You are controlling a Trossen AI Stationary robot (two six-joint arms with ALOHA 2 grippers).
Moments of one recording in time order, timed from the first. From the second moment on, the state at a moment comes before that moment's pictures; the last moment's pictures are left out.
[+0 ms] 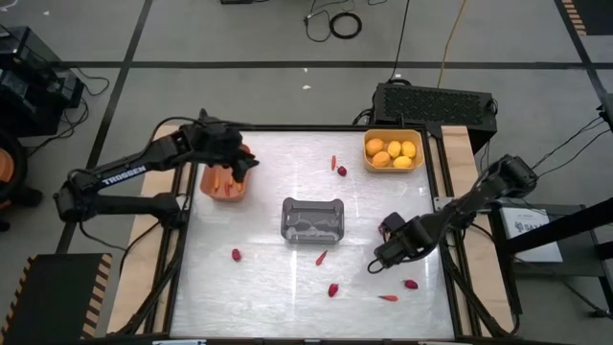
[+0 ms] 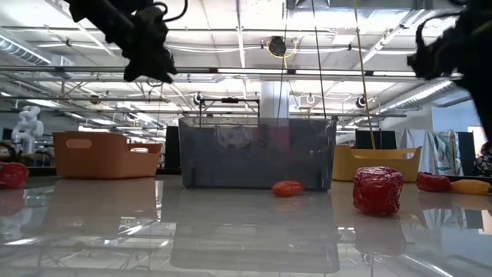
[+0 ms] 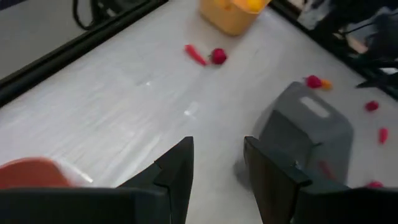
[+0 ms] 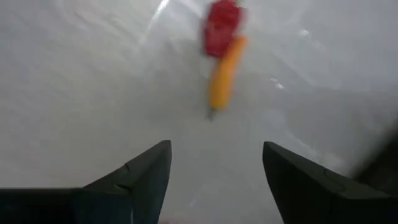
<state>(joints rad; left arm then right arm) 0.53 0.99 0.85 -0.53 0.24 -0.26 0.50 1.45 0.93 -1.11 0.06 1.50</state>
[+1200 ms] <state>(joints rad) 0.18 0.98 0.85 -0.39 -0.07 -0.49 0.42 1.45 0.68 -0.76 0.10 1.41</state>
